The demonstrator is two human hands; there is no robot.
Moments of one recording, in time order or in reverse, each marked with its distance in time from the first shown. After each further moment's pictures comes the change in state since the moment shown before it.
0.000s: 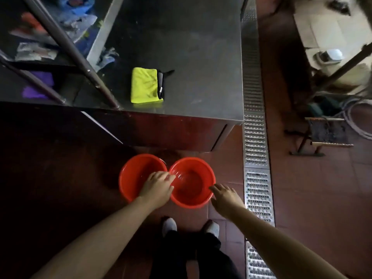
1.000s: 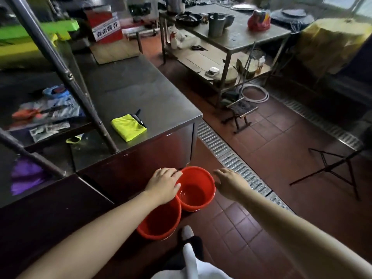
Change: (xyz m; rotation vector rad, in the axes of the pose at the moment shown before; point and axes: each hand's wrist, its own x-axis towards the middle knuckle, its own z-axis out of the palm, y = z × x) left_hand -0.125 -0.147 -0.126 0.210 0.119 0.662; right_hand -0.148 -0.306 -0.012 0.147 0.452 0.564
